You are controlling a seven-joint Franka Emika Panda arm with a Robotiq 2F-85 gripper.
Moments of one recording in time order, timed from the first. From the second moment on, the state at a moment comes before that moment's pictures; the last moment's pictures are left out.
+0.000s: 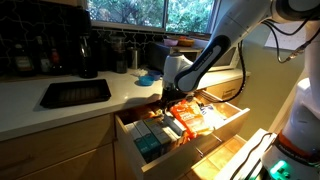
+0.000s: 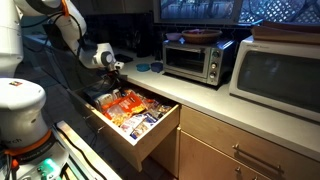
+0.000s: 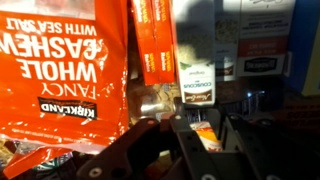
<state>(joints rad) 0.45 0.36 -0.04 -2.23 -0.19 2.67 0.74</state>
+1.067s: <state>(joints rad) 0.35 0.02 0.07 -2.36 -0.33 2.57 0.92</state>
